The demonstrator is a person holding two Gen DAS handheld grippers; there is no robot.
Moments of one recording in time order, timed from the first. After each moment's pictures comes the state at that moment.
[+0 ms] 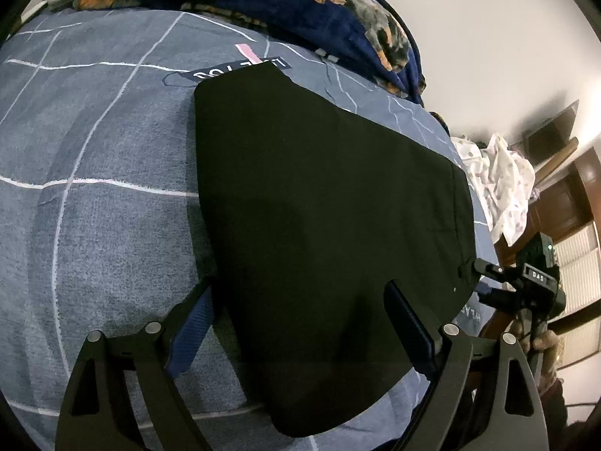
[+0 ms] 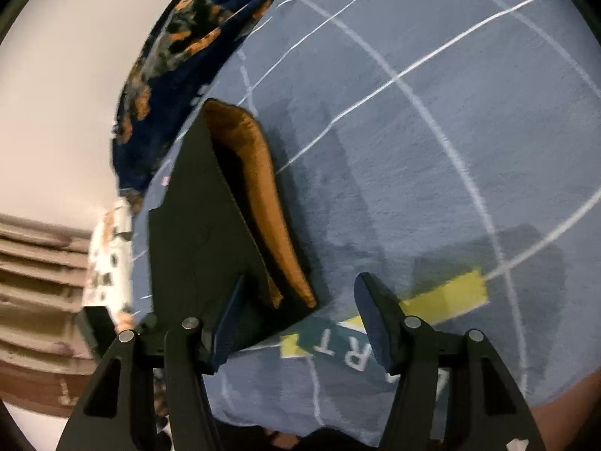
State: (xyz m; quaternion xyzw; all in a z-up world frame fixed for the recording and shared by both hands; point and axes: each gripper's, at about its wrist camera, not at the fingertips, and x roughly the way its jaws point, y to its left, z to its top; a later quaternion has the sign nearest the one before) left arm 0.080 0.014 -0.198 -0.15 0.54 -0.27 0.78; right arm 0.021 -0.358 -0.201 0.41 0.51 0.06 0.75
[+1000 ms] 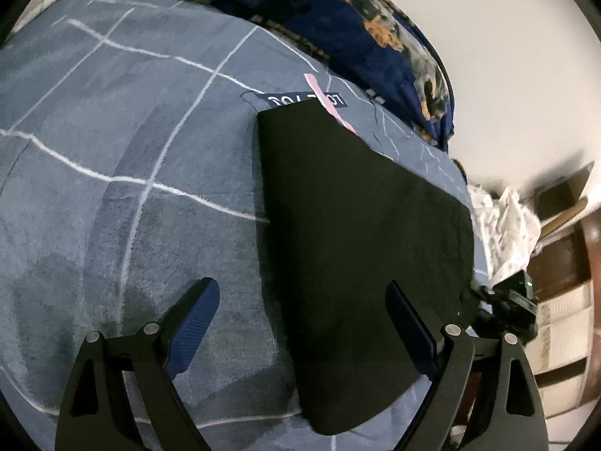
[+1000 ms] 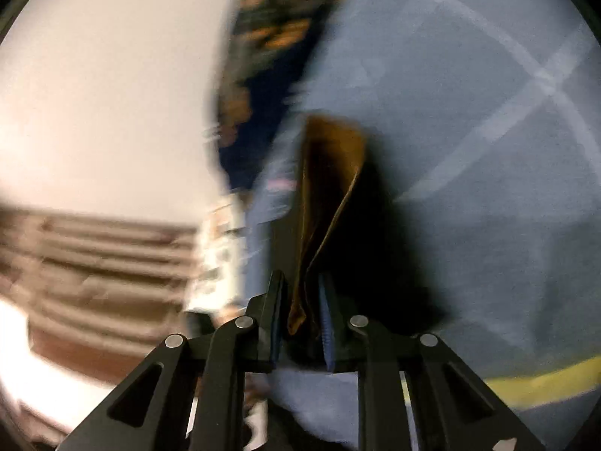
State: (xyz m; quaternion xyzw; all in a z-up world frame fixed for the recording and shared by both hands) left arm 0.095 0.054 -0.197 -0.22 0.53 -0.21 0.79; right arm 0.058 -0.366 -0.230 0.51 0.46 0.17 0.70
